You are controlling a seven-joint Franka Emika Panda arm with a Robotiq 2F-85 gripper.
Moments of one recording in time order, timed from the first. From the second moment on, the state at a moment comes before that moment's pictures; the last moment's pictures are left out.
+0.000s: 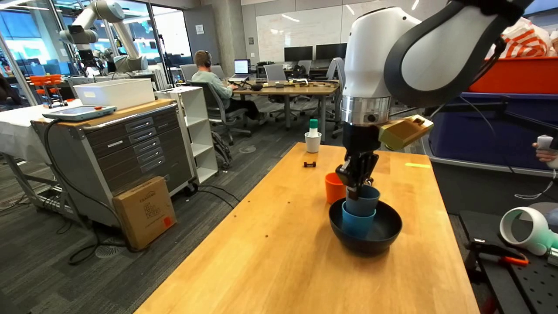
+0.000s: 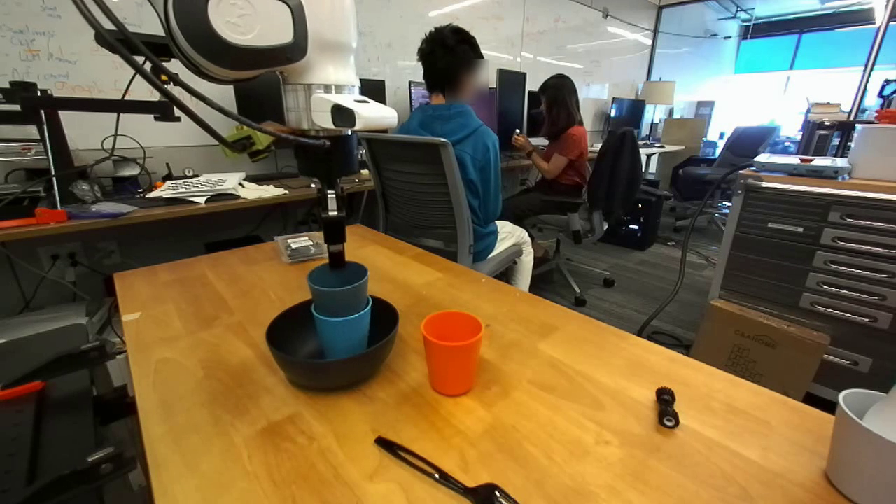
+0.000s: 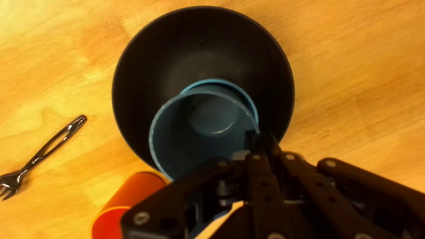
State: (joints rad) arm -0.01 0.07 -0.05 -2.45 0.02 2.54 0.33
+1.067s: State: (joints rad) arm -0.01 0.09 -0.06 -2.40 0.04 2.58 0.34
